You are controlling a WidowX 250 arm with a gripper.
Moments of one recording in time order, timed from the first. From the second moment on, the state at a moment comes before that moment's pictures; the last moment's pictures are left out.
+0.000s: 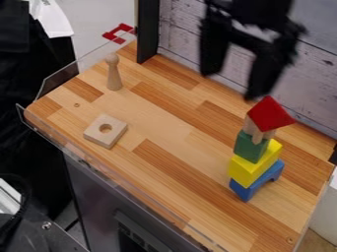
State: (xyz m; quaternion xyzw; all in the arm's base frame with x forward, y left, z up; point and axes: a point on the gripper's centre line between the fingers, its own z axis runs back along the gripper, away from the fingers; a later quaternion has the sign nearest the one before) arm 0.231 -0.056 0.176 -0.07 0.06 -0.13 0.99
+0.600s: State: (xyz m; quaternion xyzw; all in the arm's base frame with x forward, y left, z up) arm 0.222 0.019 0.148 -0.04 0.05 -0.08 0.99
